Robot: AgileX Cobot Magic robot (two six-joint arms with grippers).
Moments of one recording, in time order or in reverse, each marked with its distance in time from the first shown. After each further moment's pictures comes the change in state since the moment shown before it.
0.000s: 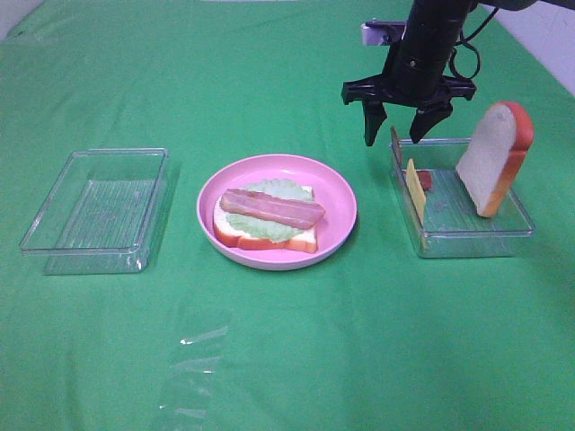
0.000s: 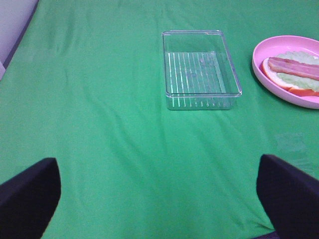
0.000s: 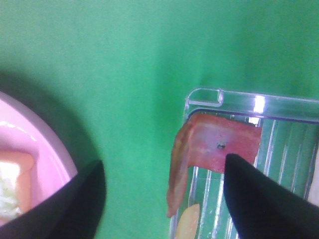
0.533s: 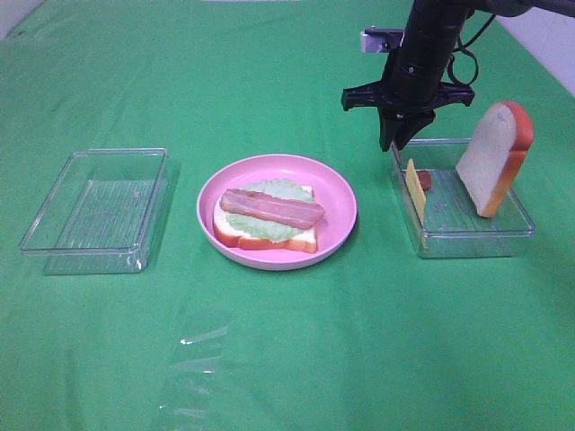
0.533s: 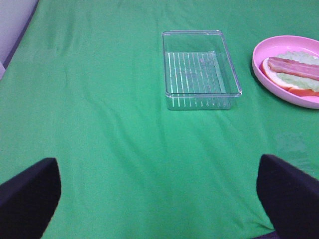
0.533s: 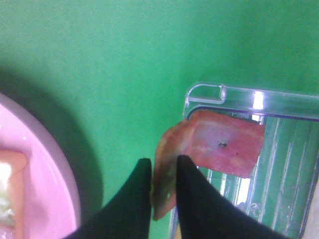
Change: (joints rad) left arm 0.000 0.000 0.000 0.000 0.000 0.000; right arm 0.000 0.017 -0.001 0.000 0.007 0.000
